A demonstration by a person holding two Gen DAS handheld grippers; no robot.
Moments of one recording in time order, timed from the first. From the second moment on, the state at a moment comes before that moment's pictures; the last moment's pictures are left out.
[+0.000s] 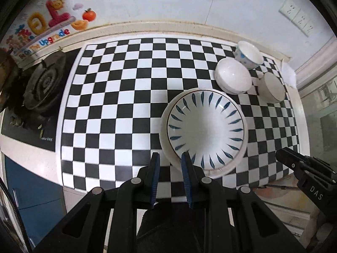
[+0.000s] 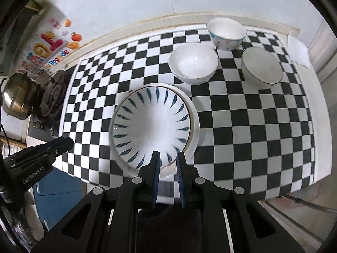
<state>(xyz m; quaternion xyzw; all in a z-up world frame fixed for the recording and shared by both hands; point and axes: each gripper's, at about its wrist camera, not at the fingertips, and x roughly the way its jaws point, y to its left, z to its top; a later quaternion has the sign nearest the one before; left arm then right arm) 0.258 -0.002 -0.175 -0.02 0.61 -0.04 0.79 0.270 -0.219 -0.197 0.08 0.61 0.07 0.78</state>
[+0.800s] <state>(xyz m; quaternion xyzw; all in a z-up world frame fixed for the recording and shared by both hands) 0.140 -0.013 -0.087 0.00 0.50 -0.02 0.87 0.137 -0.207 -0.076 0.05 0.50 0.06 0.86</state>
